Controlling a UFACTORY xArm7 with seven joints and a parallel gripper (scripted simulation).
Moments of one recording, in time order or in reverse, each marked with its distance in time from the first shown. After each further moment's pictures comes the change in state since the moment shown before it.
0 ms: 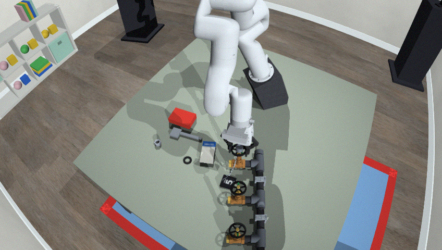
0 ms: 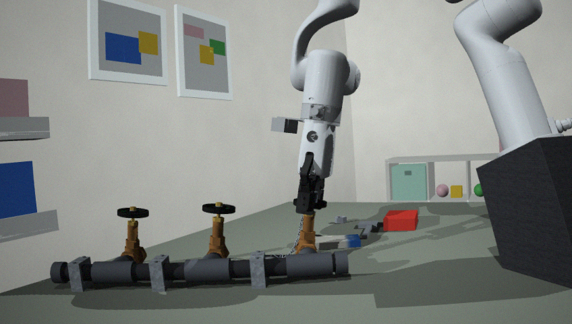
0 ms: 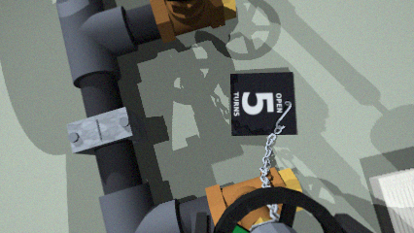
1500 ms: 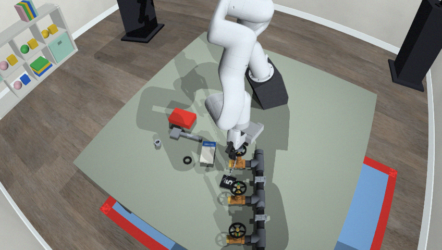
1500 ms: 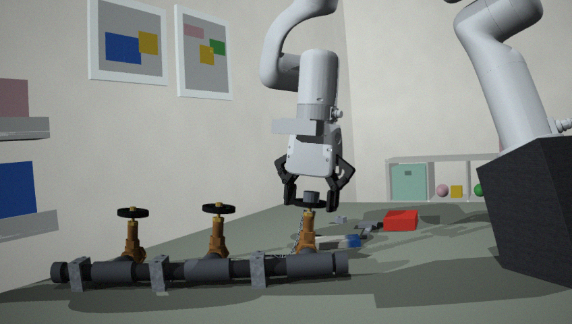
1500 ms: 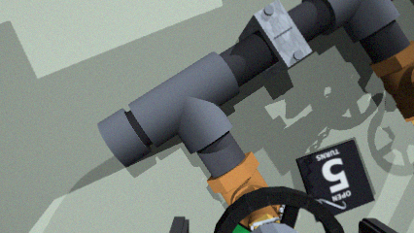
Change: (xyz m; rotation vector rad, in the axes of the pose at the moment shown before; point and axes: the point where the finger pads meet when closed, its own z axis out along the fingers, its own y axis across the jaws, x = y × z) arm 0.000 0.000 0.000 0.041 -0.043 -1.282
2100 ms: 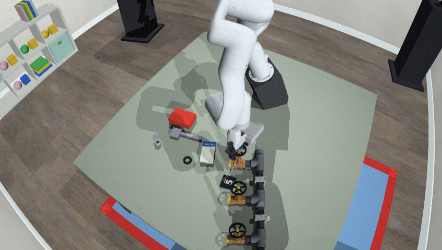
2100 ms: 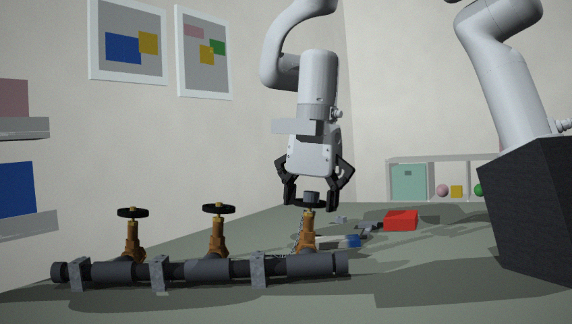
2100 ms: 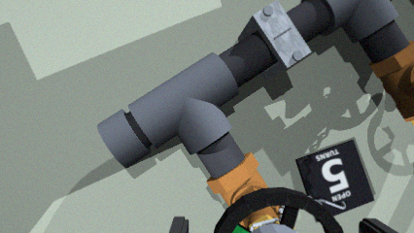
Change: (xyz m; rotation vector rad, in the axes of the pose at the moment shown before) arm 0.000 0.000 0.000 0.000 0.001 0.004
